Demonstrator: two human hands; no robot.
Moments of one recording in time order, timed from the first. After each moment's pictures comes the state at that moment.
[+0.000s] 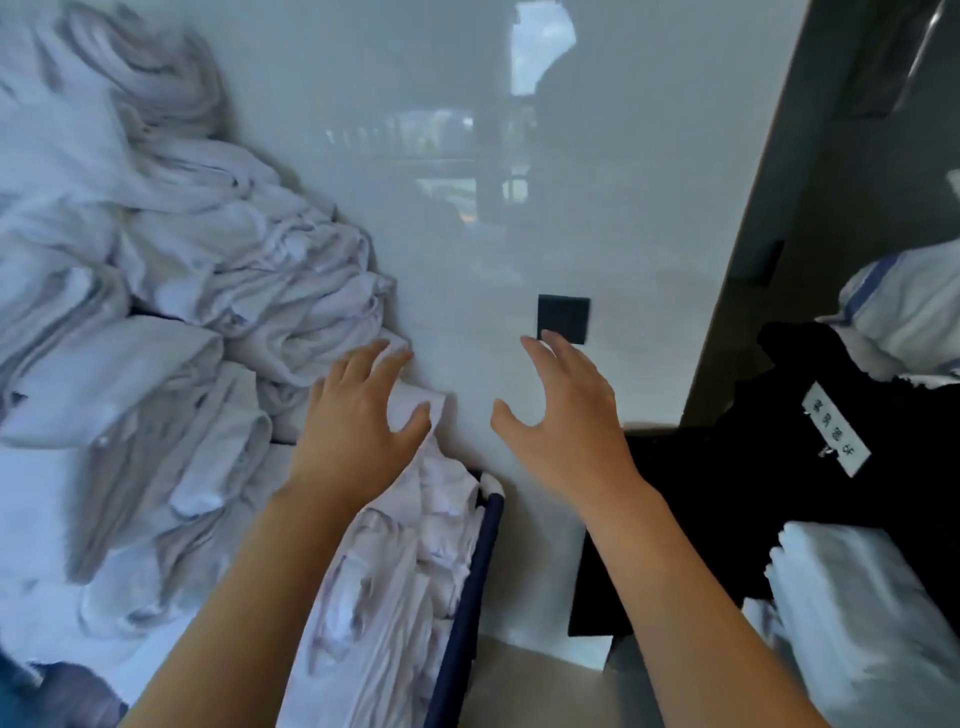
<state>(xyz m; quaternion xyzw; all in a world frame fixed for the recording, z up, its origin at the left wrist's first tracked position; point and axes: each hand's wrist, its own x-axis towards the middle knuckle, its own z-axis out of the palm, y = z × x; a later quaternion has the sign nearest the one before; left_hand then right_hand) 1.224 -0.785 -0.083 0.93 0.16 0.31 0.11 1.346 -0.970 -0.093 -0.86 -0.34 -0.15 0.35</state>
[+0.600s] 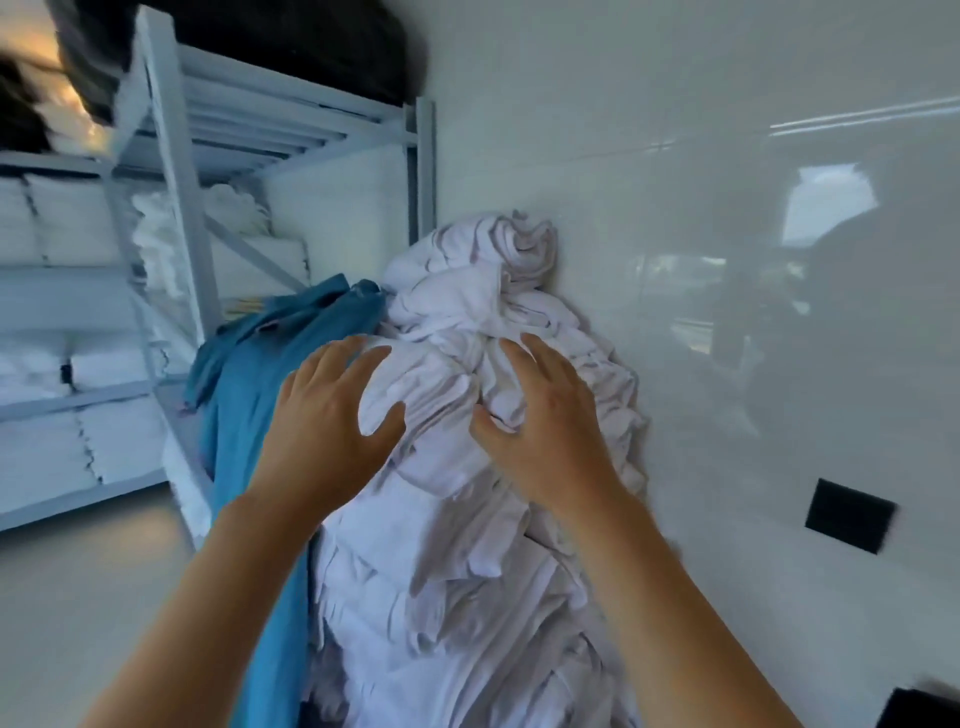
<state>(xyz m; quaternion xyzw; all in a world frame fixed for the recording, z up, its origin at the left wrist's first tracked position) 0.974 -0.678 0.049 0.82 0.36 0.43 -0.07 1.181 -0.779 0.051 -0.66 -0.61 -0.17 0.41</state>
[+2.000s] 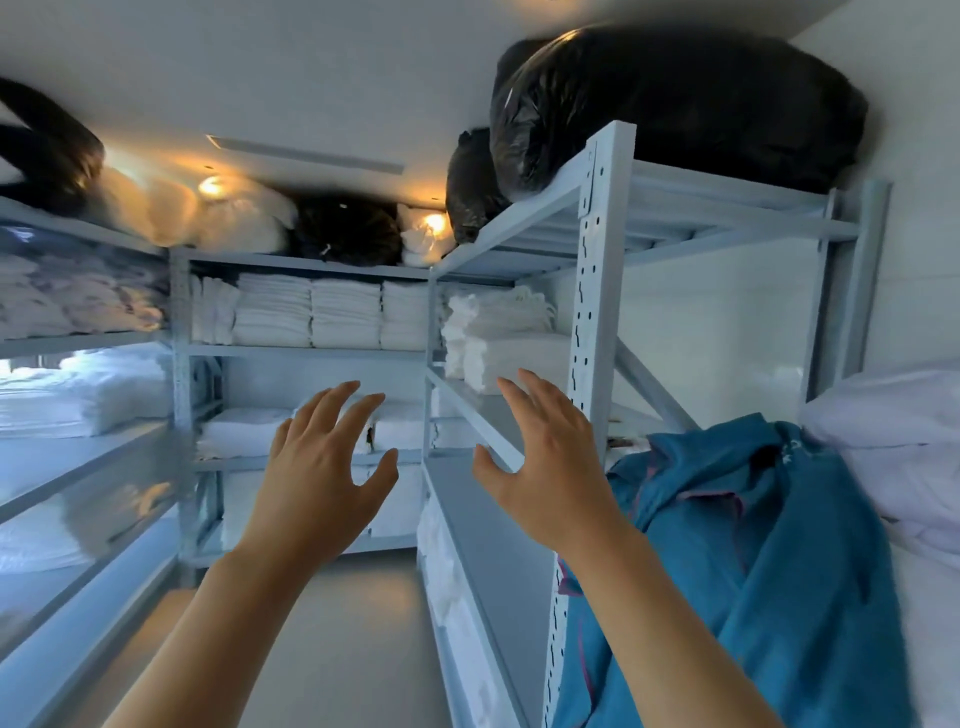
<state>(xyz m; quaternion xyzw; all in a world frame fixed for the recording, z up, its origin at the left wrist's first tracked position) 0.534 -0.349 0.106 0.68 0.55 0.44 -0.20 0.775 -0.331 0.125 -0.46 -0.77 -0.13 0.43</state>
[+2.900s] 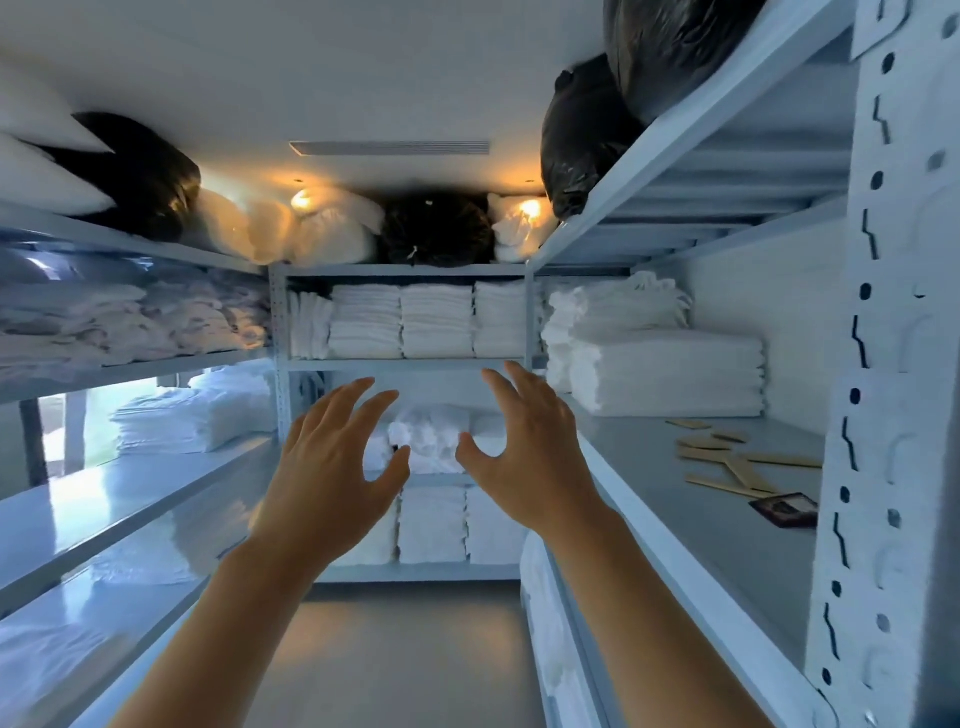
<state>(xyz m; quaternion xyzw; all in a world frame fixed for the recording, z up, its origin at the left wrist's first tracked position) 0.436 -0.050 0.113 0.63 0.61 0.39 -0.27 0.644 0.032 0.127 -0.36 -0.81 -0.05 0.46</state>
